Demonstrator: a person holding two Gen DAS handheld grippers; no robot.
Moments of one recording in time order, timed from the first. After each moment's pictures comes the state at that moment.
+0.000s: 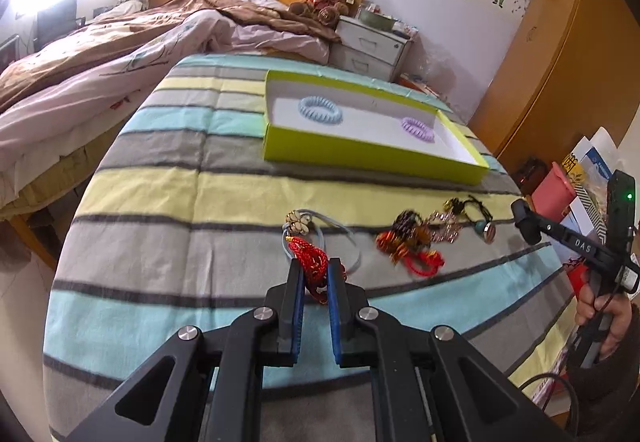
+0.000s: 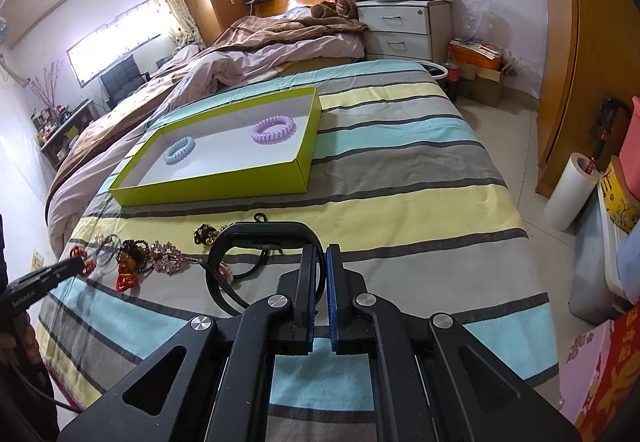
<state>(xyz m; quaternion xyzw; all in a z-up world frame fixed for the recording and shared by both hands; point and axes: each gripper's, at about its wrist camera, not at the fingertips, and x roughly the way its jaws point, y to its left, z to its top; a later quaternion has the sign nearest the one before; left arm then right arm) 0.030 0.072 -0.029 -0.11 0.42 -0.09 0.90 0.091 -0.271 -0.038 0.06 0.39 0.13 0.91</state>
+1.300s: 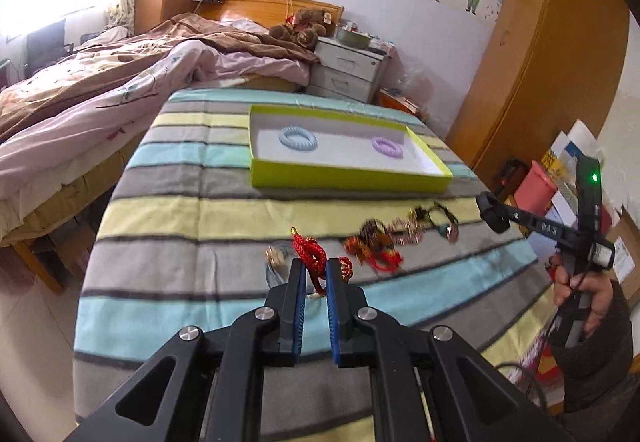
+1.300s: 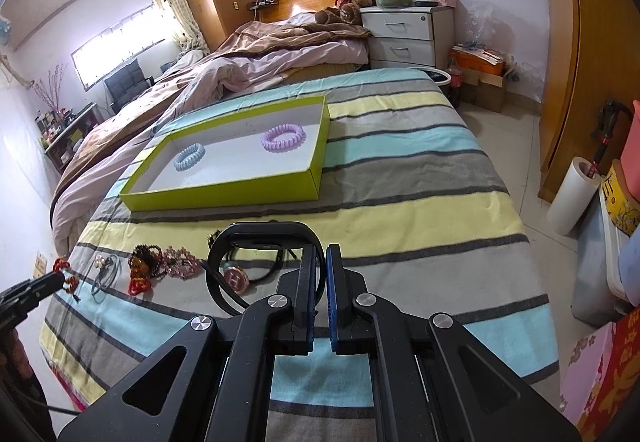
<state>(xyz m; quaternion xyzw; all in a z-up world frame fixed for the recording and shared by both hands) 0.002 0.071 0.013 -0.09 0.37 -0.11 0.92 0.087 -0.264 -0.022 0.06 0.38 0.13 0.91</state>
